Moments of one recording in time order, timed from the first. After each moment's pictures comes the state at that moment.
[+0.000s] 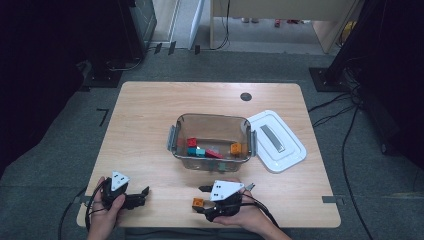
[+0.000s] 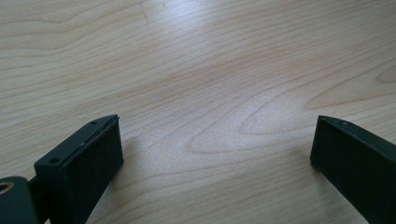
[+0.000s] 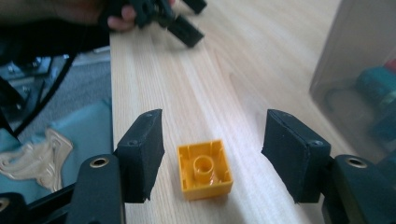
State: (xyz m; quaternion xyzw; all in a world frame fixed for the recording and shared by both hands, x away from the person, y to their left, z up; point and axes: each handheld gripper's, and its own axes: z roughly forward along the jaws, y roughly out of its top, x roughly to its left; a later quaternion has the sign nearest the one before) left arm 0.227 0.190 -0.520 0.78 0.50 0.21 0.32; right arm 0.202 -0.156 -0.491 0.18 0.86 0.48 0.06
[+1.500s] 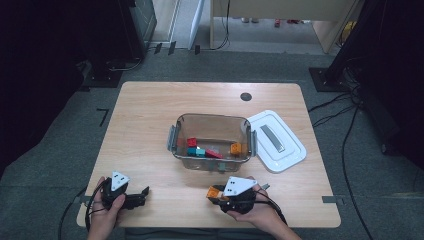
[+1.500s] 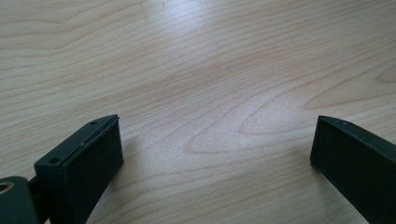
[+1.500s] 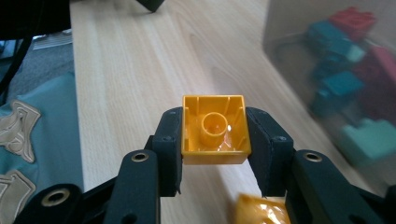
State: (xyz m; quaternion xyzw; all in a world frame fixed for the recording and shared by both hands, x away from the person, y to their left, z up) left arm 0.227 0.190 -0.520 0.77 0.50 0.21 0.32; right arm 0.207 -0.193 -0.491 0.22 0.87 0.44 0.09
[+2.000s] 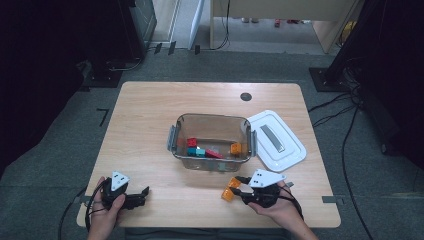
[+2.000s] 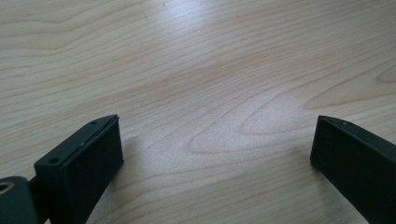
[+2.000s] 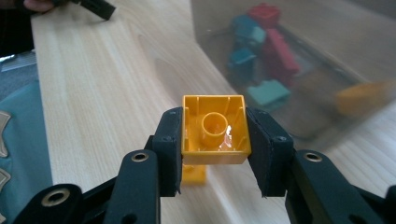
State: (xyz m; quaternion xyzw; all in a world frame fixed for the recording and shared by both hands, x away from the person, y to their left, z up) left arm 0.227 0.190 -0.520 0.77 0.50 0.21 0.32; right arm 0.212 -0.254 -0.477 0.27 0.84 0.45 0.12
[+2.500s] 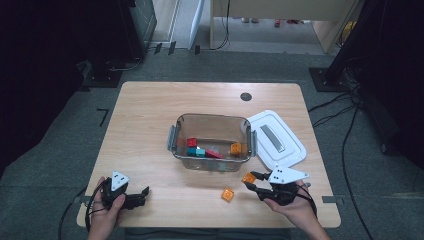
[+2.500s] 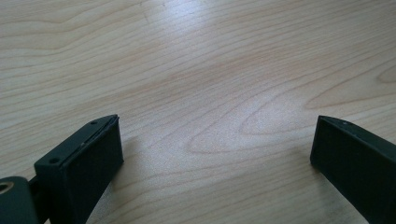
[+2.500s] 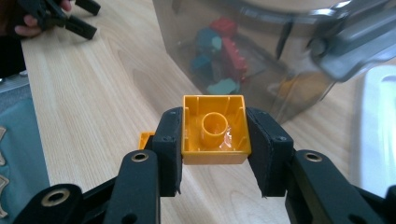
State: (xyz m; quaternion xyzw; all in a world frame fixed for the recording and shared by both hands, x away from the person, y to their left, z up) left arm 0.227 0.190 -0.520 0.77 0.50 0.21 0.32; right arm 0.208 -0.294 -0.459 0.31 0.81 0.47 0.14
